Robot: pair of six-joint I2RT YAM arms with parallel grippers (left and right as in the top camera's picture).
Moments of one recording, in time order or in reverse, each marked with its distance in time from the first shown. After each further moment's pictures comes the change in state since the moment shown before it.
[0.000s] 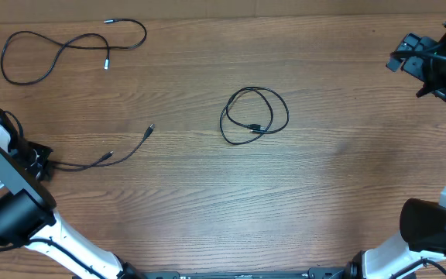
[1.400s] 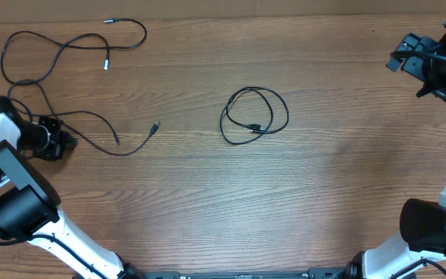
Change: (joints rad) left arm -0.048 0.010 0.027 0.148 0.479 -0.074; right arm 0.000 0.000 0.000 0.000 0.000 0.001
